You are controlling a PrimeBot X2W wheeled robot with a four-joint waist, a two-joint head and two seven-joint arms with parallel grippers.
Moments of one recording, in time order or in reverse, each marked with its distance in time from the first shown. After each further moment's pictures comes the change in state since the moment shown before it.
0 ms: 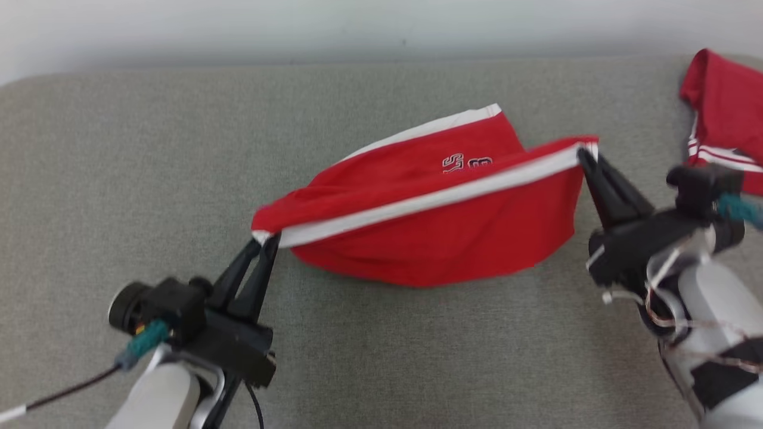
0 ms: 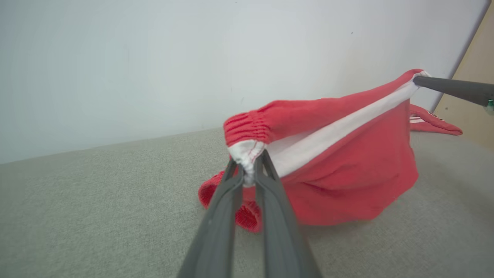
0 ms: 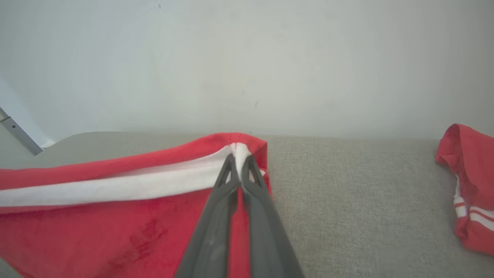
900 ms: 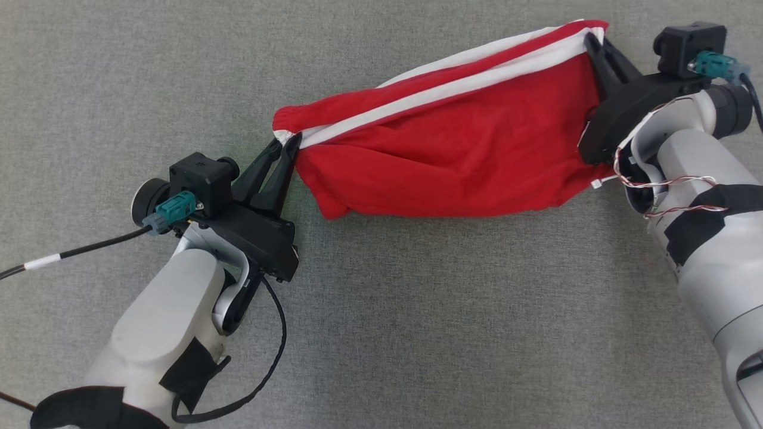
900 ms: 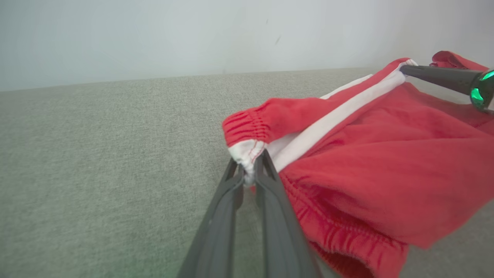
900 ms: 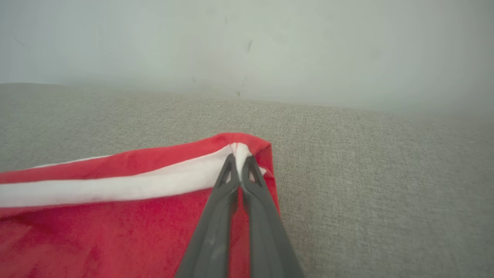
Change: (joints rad) left arm -0.459 -0.080 -0.188 0.413 -0.175 -0.001 0.000; right arm -0.651 0.084 0.279 0.769 0.009 0.000 -0.144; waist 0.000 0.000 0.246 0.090
